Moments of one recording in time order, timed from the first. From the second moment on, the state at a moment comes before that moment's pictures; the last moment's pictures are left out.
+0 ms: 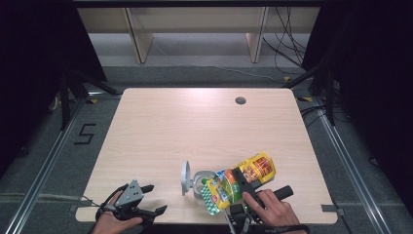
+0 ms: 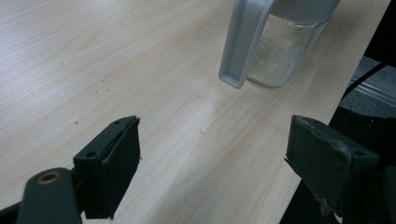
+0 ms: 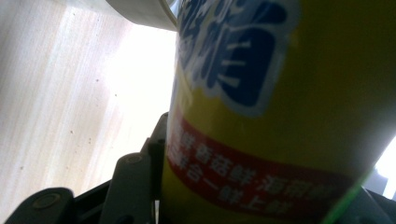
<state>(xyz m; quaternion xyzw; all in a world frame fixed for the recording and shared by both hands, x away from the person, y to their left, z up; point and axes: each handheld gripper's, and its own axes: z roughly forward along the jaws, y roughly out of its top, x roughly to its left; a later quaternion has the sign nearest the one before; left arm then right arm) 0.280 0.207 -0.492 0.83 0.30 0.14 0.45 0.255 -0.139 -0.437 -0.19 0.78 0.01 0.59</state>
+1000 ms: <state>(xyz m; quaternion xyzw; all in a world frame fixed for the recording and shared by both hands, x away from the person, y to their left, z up) 0.278 0.205 -0.494 0.82 0.32 0.12 0.46 0.254 -0.139 -0.435 -0.23 0.76 -0.03 0.61</state>
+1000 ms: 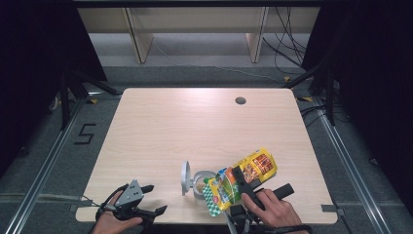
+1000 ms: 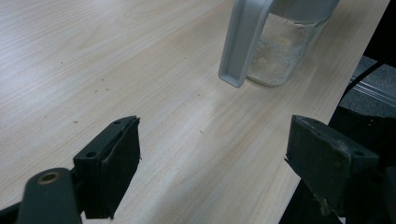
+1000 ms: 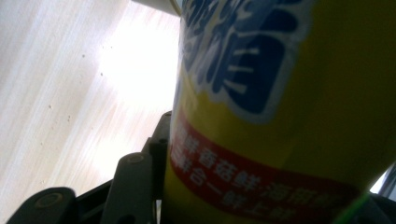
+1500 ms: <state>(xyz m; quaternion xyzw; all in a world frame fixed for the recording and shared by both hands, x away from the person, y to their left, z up) 0.279 0.206 -0.493 0.83 0.31 0.12 0.45 0.253 -0.139 -0.431 -0.26 0.75 -0.06 0.61</state>
